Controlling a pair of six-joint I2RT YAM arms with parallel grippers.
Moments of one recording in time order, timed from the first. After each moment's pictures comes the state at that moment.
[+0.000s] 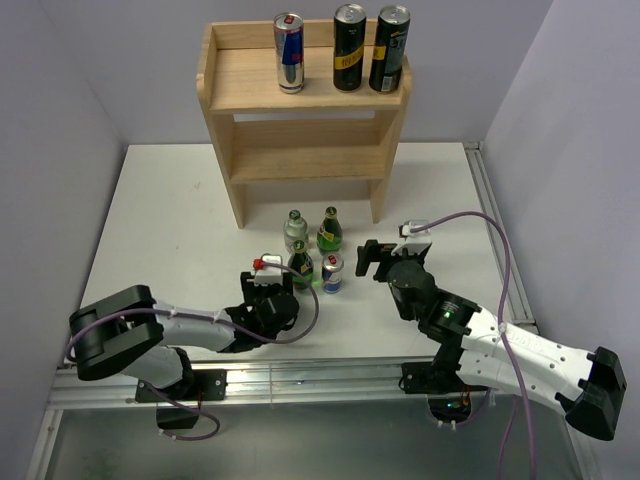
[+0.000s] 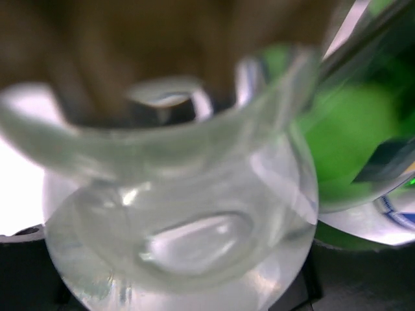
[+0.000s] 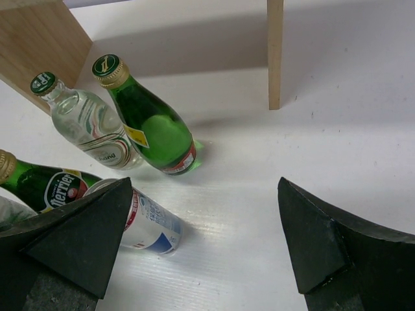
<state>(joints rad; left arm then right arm) -1.16 1.45 0.41 0.37 -1.05 -0.62 0.94 0.75 0.50 -0.05 0.77 0.44</state>
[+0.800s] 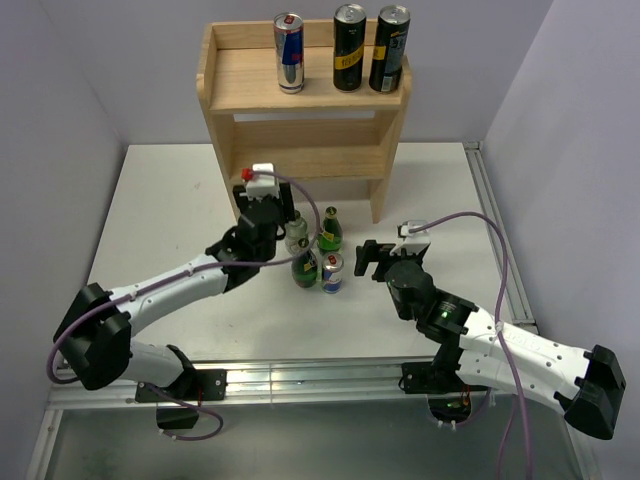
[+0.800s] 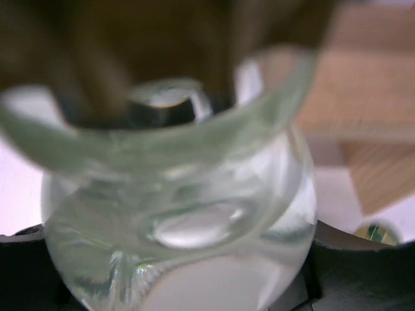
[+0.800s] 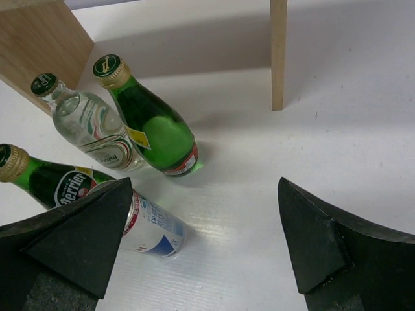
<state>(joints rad) -0.82 1.36 0.87 0.31 -0.79 -0.25 0.93 0.77 0.49 -0.01 0.76 0.44</state>
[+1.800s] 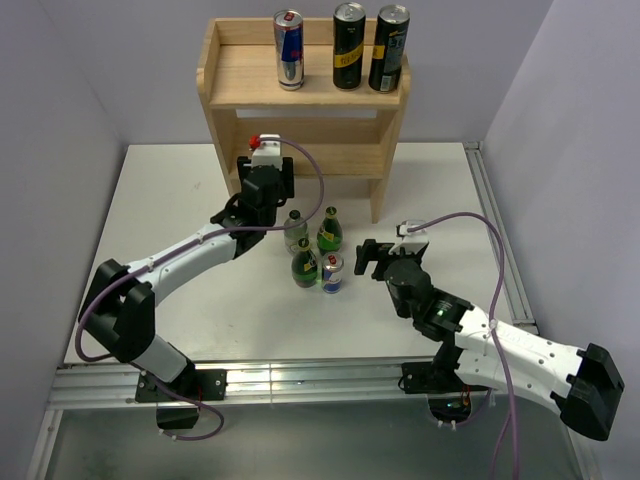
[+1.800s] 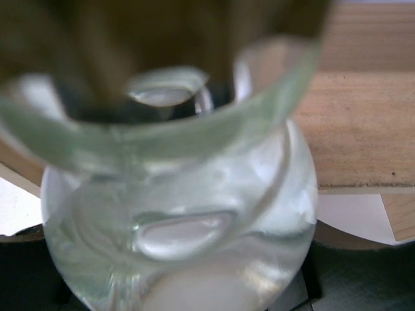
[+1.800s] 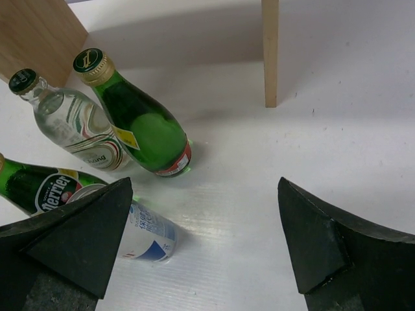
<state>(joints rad) -0.66 1.55 1.15 0.20 -0.63 -0.15 0.89 0.80 0.45 0.05 0.73 0.43</state>
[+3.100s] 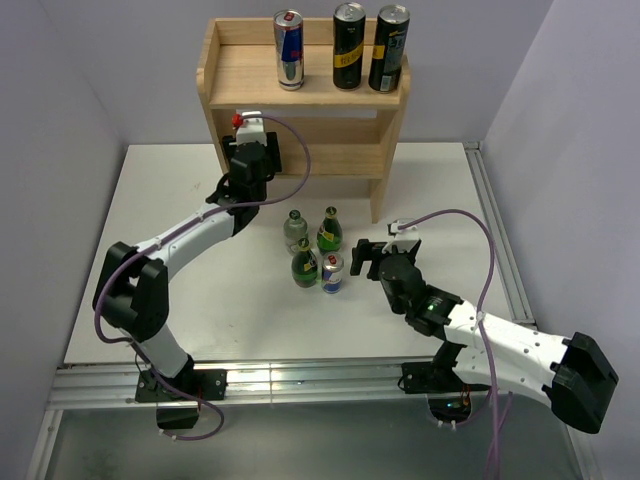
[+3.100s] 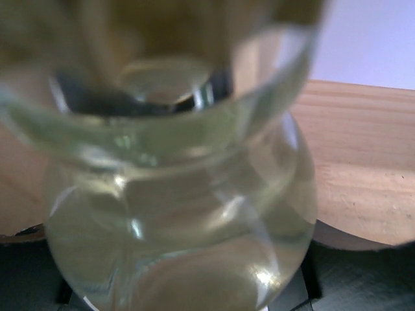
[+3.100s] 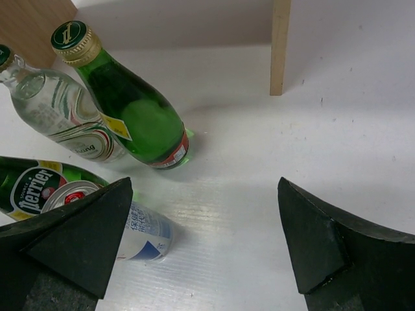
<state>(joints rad) -0.53 1.67 1.26 0.29 -0.59 -0.14 0.86 0.90 0.44 0.11 0.68 0.43</state>
